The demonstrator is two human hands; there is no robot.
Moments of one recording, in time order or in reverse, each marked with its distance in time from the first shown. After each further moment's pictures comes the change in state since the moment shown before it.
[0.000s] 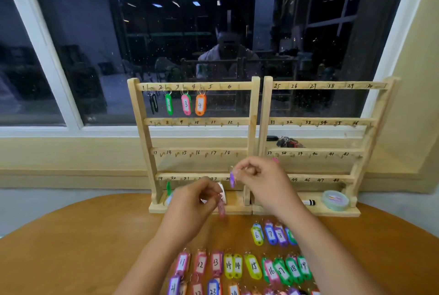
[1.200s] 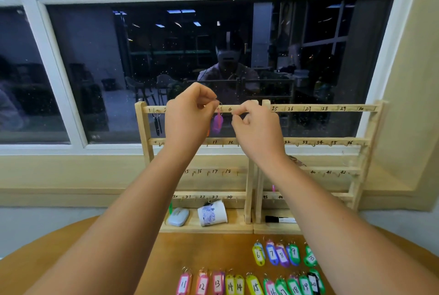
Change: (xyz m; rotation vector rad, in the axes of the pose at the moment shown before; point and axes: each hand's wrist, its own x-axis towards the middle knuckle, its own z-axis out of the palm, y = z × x) left_hand 0.141 0.119 -0.092 -0.018 0.479 0.192; right_hand 0.082 -0.102 -0.026 -0.226 0.386 -0.291
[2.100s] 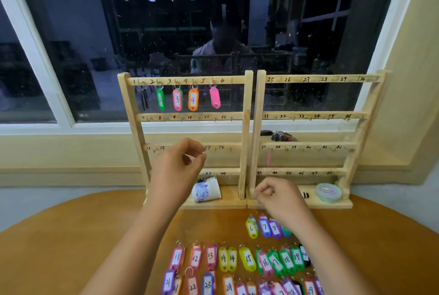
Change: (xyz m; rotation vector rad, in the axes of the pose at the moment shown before) left_hand -0.134 -0.061 -0.002 0.064 -0.221 -0.190; right_hand -0.153 0.134 -0.004 -0.082 -0.434 0.450
